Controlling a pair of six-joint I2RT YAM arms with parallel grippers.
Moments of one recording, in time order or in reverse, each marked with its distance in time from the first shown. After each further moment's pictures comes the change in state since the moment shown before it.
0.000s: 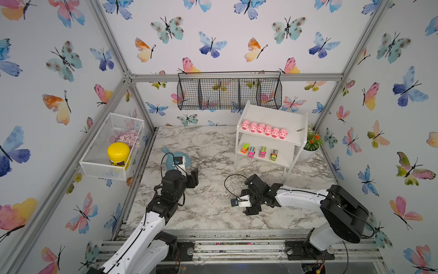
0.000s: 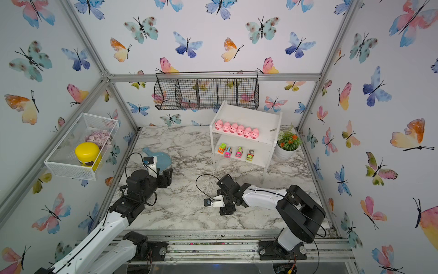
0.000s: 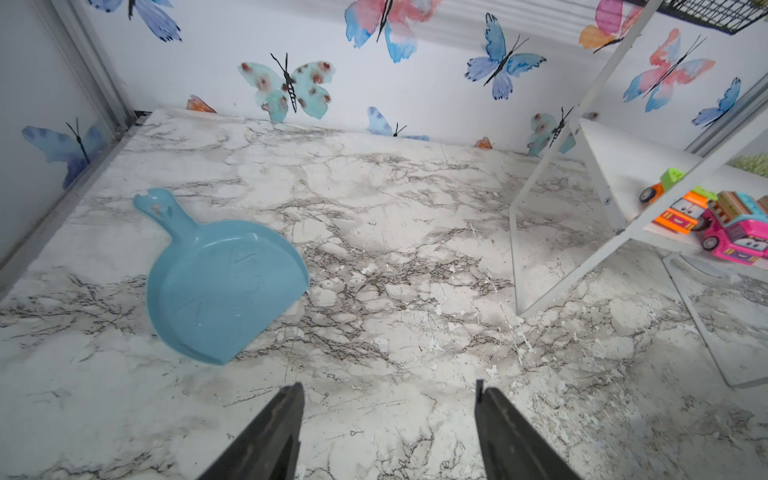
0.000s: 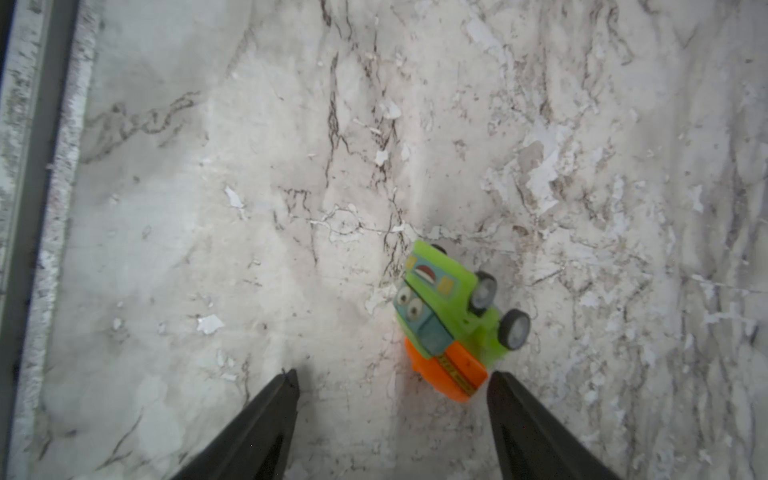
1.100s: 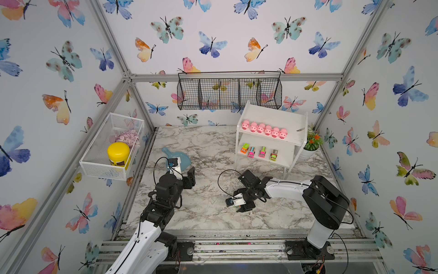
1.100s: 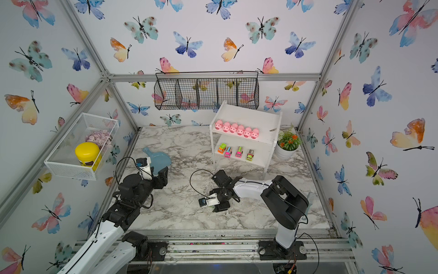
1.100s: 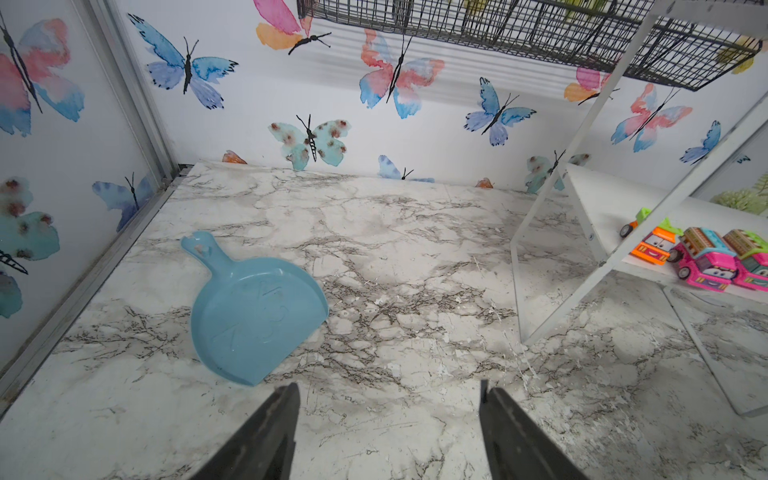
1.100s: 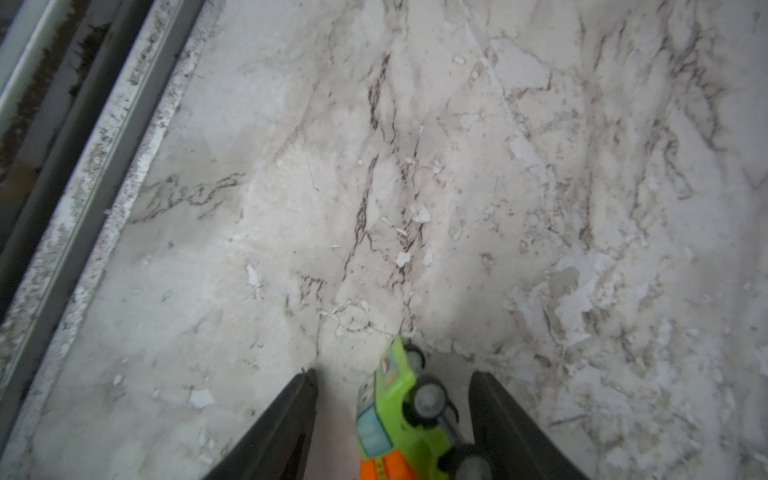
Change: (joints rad) left arm 0.000 -0.117 -0.008 -0.023 -0.041 0.035; right arm -0.030 0.158 0.141 -0.080 -0.211 -0.173
